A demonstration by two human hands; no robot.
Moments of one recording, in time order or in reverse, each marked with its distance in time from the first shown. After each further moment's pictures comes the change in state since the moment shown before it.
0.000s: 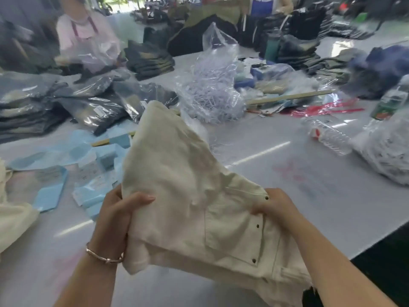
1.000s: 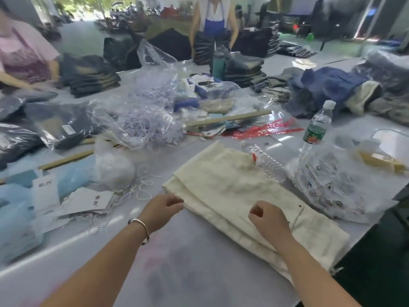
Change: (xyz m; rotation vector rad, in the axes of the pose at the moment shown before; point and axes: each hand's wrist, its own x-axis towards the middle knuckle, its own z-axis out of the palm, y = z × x) left_hand 0.164 -0.117 0.270 0.854 -0.426 -0.088; right_hand 0.101 0.147 -0.157 -0.106 0.316 0.025
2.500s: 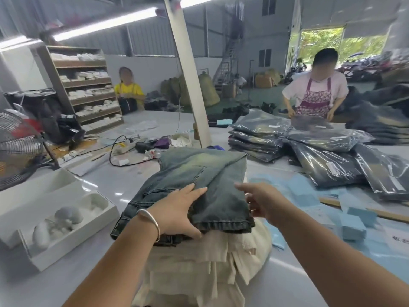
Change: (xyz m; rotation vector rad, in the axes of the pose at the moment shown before) left_hand -0.511 -0.377 -0.546 0.560 0.367 -0.581; right_hand -0.366 -0.739 0.430 0.442 -1.145 -0.279
